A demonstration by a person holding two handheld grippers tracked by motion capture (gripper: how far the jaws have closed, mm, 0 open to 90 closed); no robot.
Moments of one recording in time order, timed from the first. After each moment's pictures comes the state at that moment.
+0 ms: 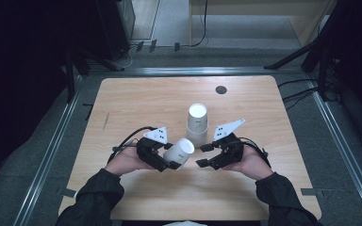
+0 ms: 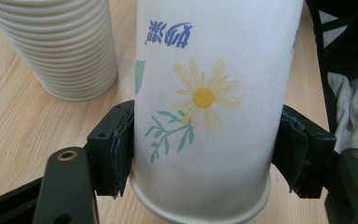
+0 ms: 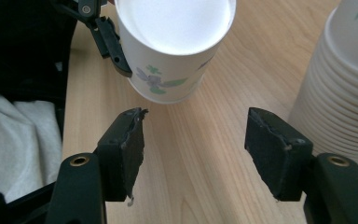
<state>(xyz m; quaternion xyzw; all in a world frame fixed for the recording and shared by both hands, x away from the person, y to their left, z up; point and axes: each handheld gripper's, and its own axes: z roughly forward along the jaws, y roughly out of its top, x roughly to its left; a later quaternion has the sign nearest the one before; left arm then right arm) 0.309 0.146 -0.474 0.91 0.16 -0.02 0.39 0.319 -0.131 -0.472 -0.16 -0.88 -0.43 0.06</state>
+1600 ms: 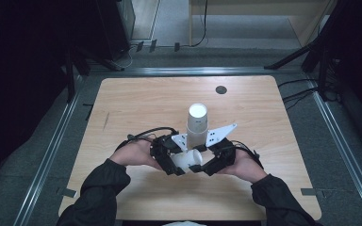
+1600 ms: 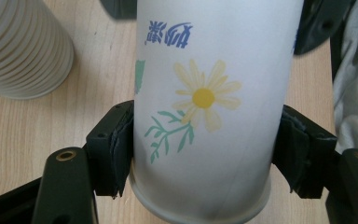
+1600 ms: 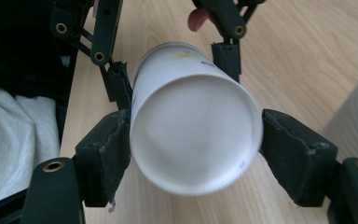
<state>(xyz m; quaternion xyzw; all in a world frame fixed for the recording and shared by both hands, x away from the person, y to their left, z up) 0.313 0.096 -0.463 0.97 0.07 -0.04 0.24 0.312 -0.109 -0.479 -0.11 -0.88 -0.45 0.06</state>
